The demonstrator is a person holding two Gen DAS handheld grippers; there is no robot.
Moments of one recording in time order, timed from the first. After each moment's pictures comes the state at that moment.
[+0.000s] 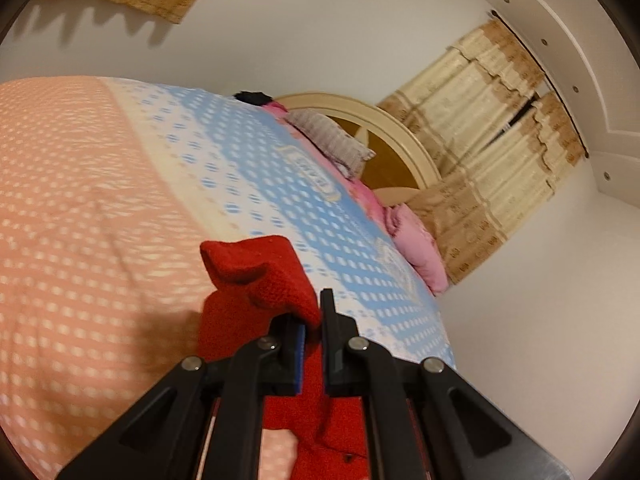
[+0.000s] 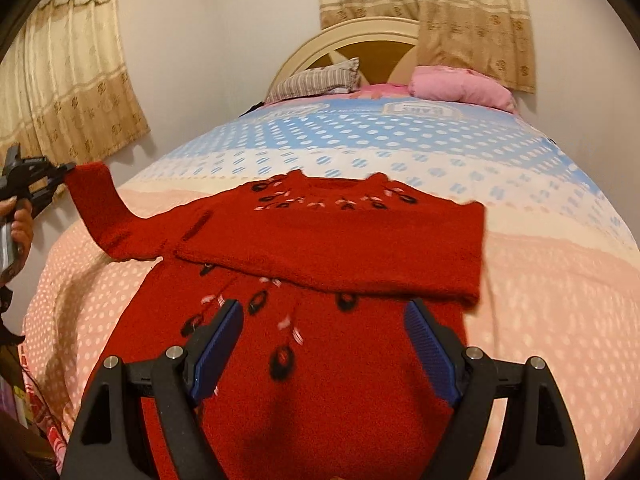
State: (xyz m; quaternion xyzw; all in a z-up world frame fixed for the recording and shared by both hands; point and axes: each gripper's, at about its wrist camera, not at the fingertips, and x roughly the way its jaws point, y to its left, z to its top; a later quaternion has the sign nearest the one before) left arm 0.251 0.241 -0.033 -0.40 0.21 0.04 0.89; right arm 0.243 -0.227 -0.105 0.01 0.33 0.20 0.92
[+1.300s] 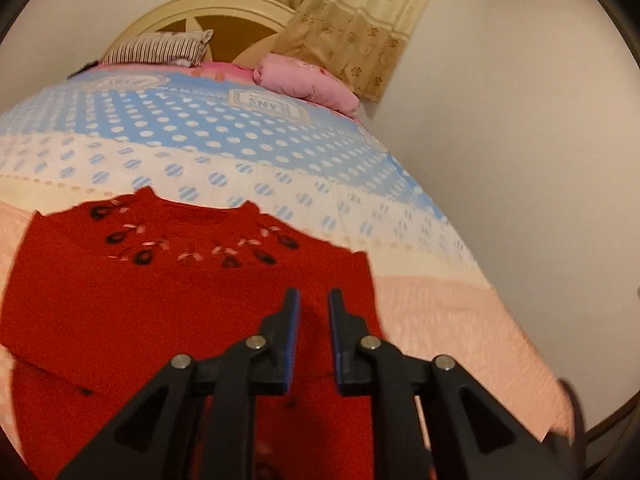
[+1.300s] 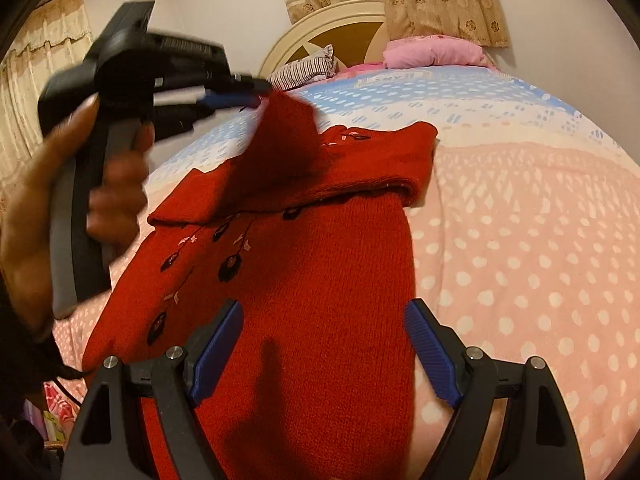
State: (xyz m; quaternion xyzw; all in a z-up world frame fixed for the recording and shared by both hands) left arm 0.325 -0.095 -0.080 -0.14 0.35 -0.16 0.91; right arm 0.210 -0.291 -0.163 0.09 0.36 0.21 0.90
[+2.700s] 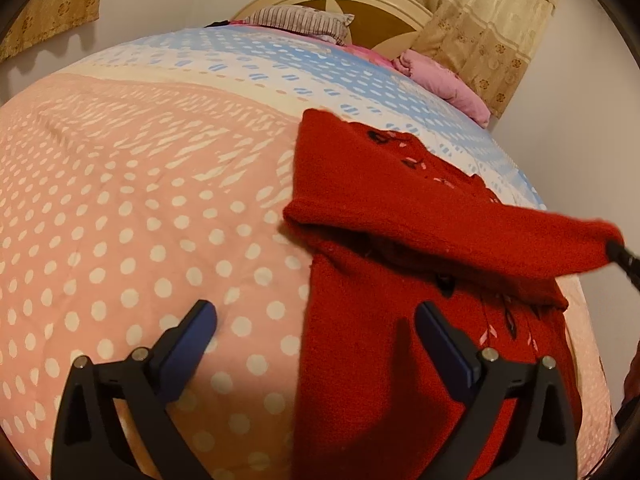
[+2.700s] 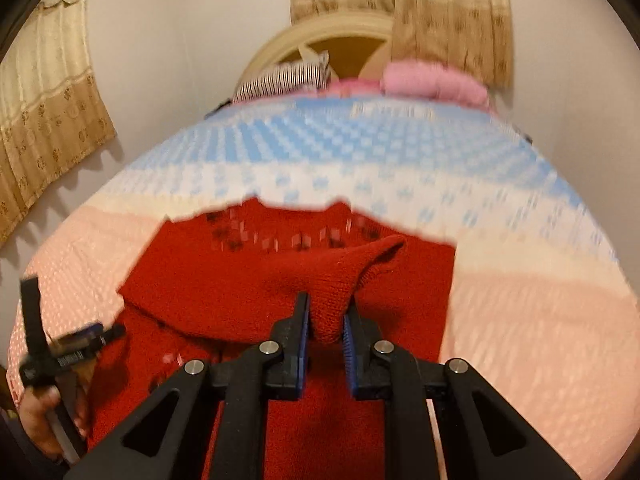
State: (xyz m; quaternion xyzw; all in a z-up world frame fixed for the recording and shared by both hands) left arm 0.251 0.078 -0.164 -0.19 0.40 0.03 0.90; right arm 0.314 -0.222 -0.056 0.00 0.34 0.15 0.93
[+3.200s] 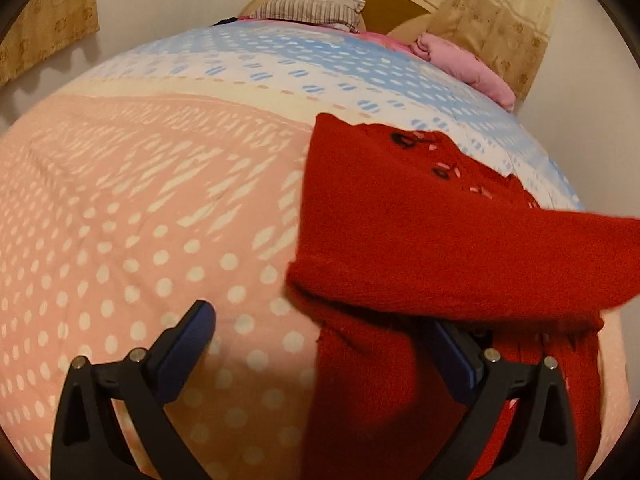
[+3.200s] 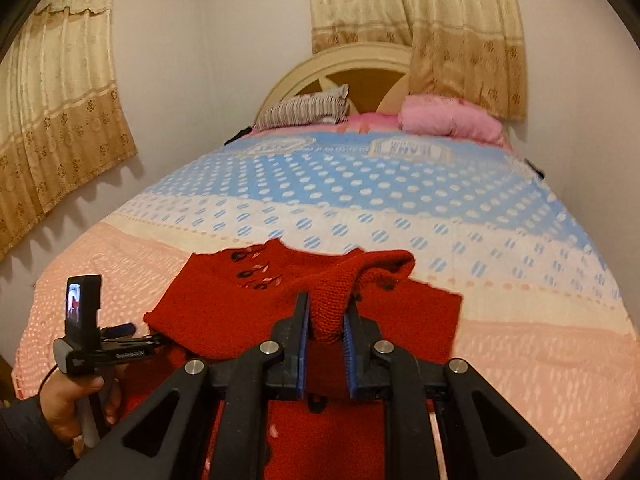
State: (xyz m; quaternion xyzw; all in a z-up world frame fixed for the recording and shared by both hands) left arm 0.305 0.077 -0.170 -0.14 0.43 0.07 0.89; right arm 0.304 -0.224 -0.031 -0.01 0.29 0.17 0.94
